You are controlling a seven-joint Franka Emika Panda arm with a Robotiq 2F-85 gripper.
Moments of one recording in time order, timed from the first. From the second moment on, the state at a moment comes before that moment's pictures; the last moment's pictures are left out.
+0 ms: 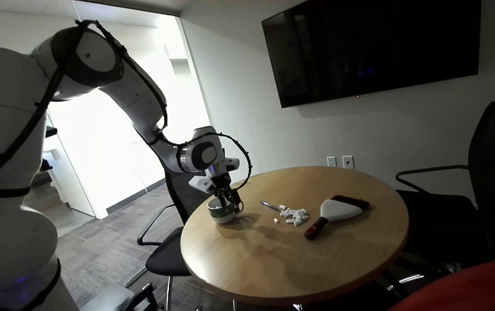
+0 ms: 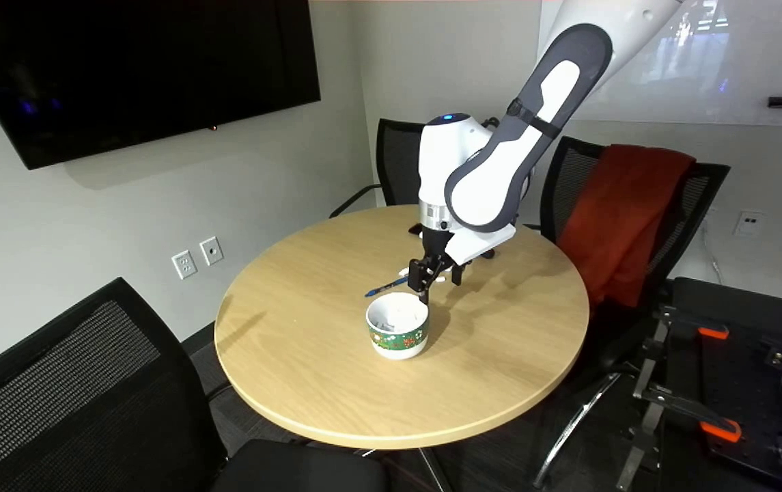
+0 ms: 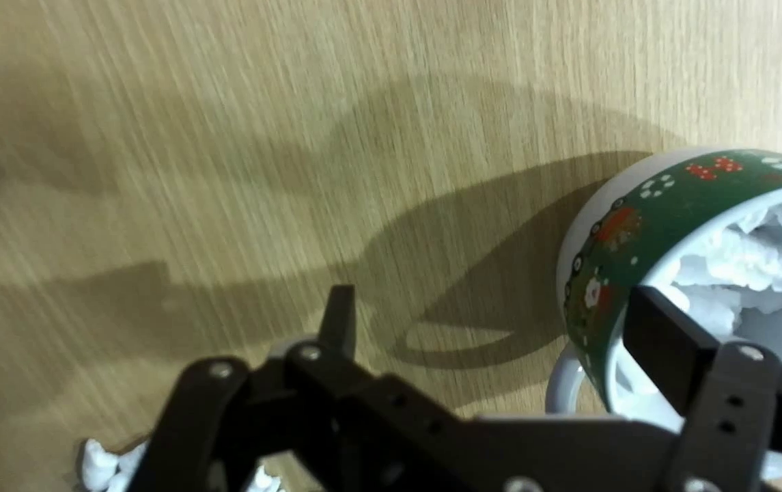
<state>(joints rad) 0.15 0.47 -0.05 -2.14 0.02 2.70 0.38</state>
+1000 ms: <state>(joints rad) 0.14 0.49 -0.01 -2.13 0.11 2.70 0.38</state>
